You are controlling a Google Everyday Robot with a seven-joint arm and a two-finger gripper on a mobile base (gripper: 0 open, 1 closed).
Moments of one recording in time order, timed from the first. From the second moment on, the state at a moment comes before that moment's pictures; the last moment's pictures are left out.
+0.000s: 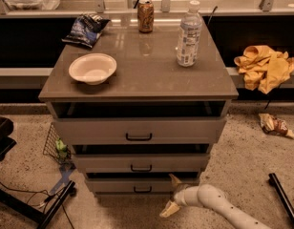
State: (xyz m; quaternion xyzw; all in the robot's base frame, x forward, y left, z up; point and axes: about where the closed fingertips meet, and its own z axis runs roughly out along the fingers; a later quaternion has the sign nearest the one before) arm 0.523 -0.098 0.240 -0.56 0.72 0.17 0.38
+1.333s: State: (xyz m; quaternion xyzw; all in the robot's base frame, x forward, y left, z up) arm 0.565 -0.109 0.215 -0.55 0.72 0.17 0.38
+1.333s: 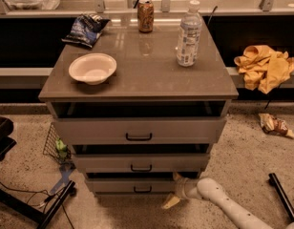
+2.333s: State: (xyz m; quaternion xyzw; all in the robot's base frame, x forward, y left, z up) arm 0.561 -0.102 0.199 -0.56 0.73 0.16 0.36
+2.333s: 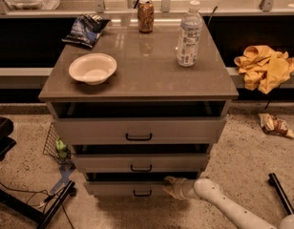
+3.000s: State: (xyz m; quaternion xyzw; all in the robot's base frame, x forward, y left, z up) arm 0.527 -0.123 0.197 -0.54 0.74 0.18 0.36
